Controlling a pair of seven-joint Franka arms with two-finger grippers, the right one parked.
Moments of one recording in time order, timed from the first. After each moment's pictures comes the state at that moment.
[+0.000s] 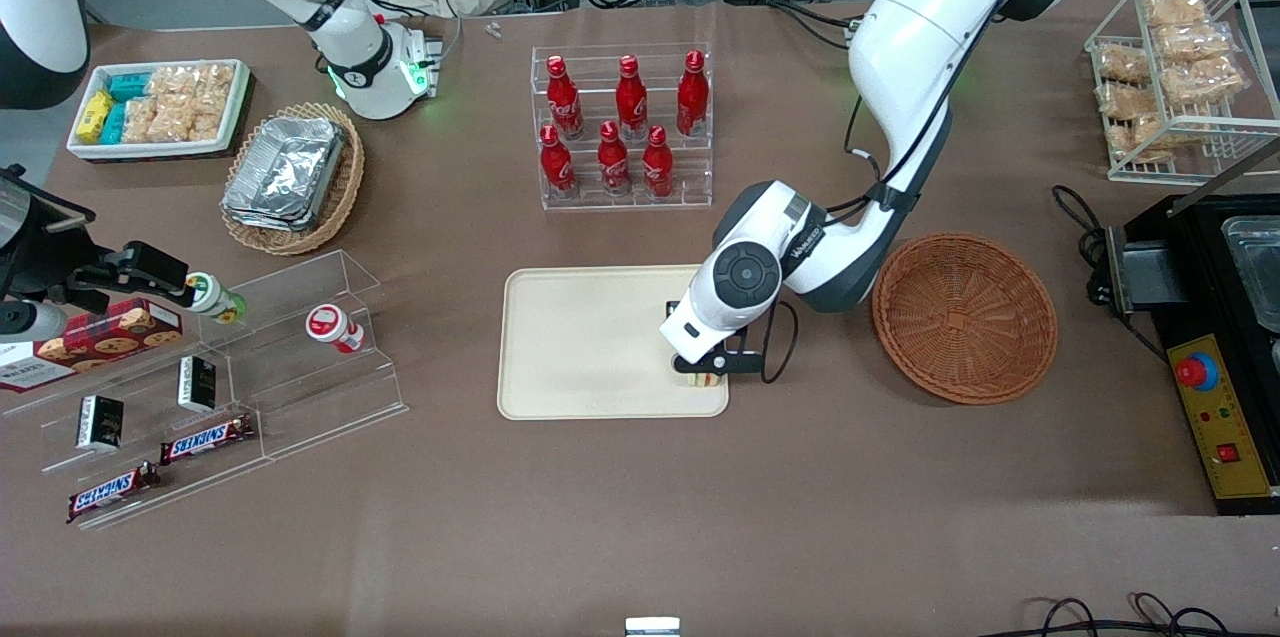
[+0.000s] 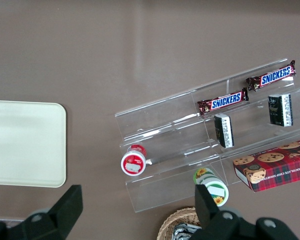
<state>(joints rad) -0.43 0.72 -0.26 -1.48 -0.01 2.09 -0.64</state>
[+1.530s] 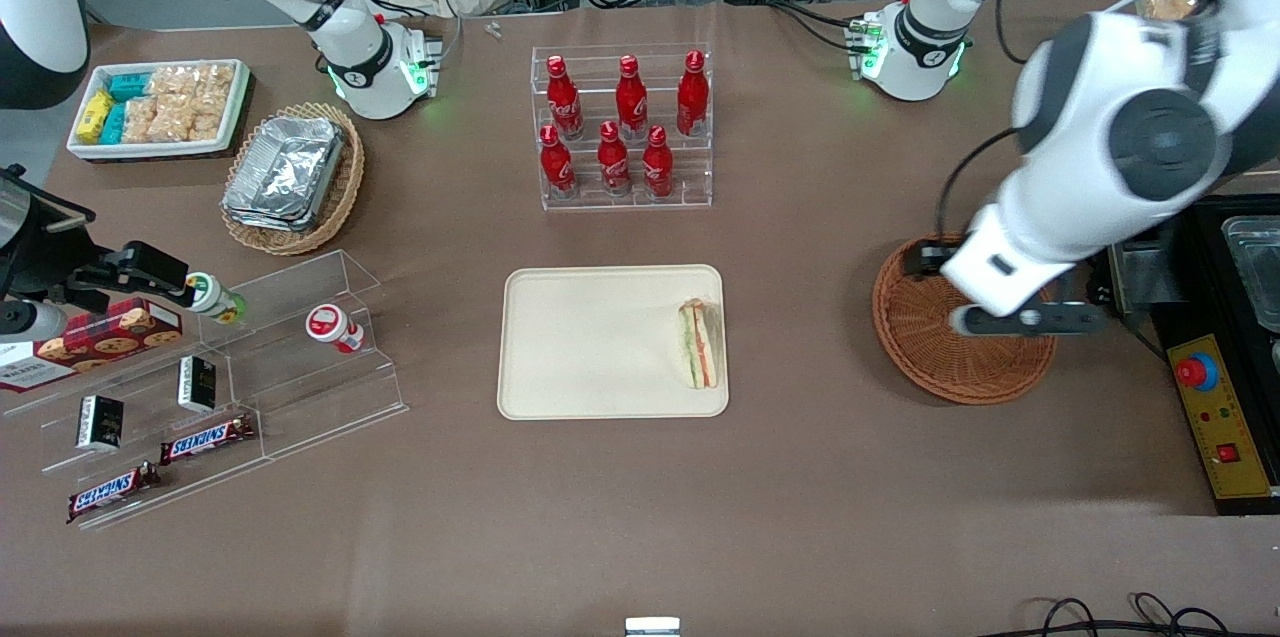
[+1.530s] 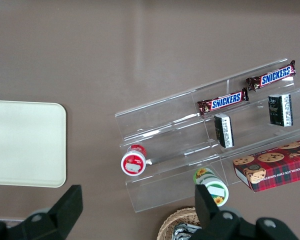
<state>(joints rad) -0.17 0.21 -0.06 -1.51 0.03 1.60 -0.18</state>
